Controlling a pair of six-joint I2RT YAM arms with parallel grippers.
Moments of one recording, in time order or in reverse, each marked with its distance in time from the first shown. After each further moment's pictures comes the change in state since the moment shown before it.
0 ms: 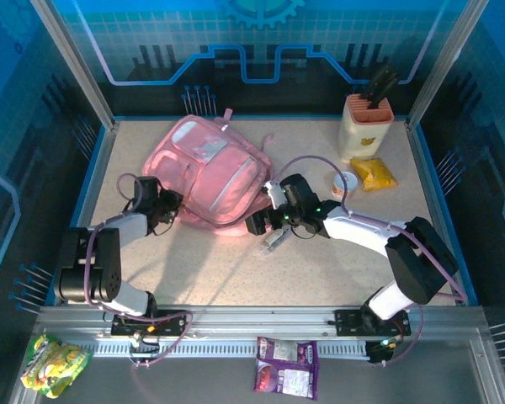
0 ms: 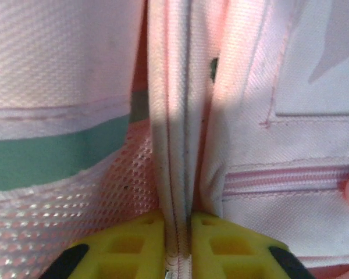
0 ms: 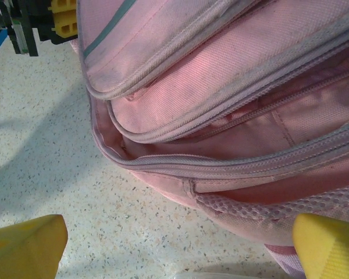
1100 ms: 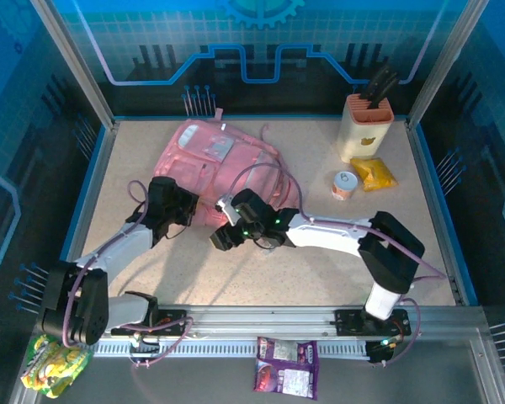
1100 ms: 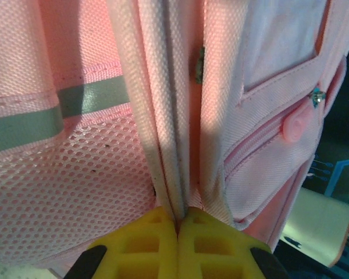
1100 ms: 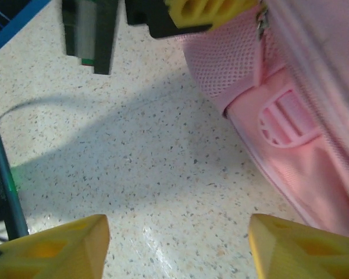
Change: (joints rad) left arm -0.236 -0.272 0.001 -0.176 -0.080 -0.272; right arm 0.316 0.195 0.229 -0.011 0.174 0.015
